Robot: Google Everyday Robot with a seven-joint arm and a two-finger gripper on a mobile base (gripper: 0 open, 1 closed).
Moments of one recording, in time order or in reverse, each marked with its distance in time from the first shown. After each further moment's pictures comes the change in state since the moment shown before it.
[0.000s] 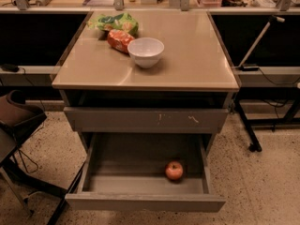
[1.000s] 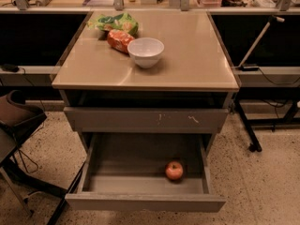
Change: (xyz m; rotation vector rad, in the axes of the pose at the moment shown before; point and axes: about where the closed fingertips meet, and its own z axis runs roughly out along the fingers) arm 0.010 0.011 0.000 0.000 0.000 0.000
